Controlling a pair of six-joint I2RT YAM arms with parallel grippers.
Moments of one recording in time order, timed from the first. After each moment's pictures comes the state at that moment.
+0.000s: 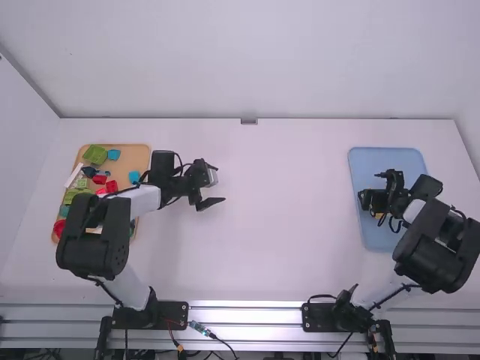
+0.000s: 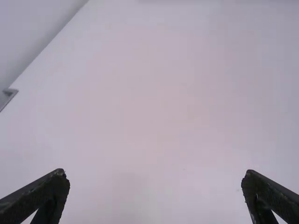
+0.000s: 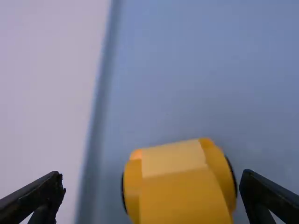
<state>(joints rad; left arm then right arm) -0.04 1.74 0.80 0.12 0.90 0.94 -0.59 1.78 0.85 -0.09 -0.53 -0.53</state>
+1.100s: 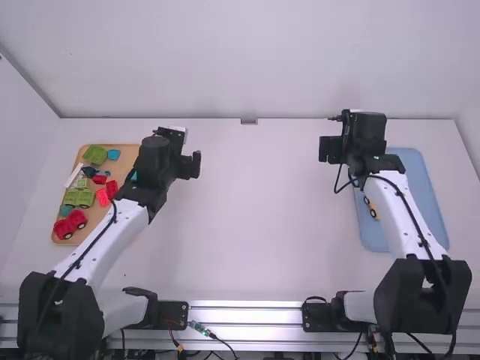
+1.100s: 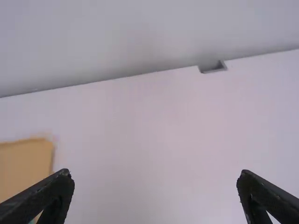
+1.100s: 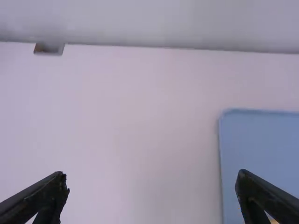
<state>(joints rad) -0.15 1.28 0.85 -0.10 -0.06 0.02 0.01 1.45 1.16 -0.44 -0.05 -0.05</state>
